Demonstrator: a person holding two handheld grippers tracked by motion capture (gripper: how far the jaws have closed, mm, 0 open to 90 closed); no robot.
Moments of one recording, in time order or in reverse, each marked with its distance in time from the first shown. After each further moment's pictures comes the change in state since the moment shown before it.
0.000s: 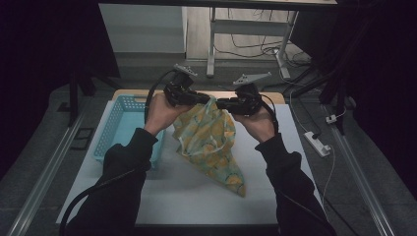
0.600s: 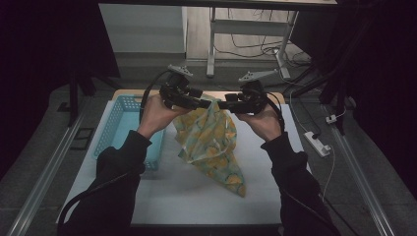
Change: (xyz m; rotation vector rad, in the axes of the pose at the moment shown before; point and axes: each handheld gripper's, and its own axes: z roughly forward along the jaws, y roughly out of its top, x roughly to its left) left arm -0.009 -0.006 -0.020 -0.046 0.011 0.039; right arm -0.006 0.003 -0.012 0.002 -0.002 0.021
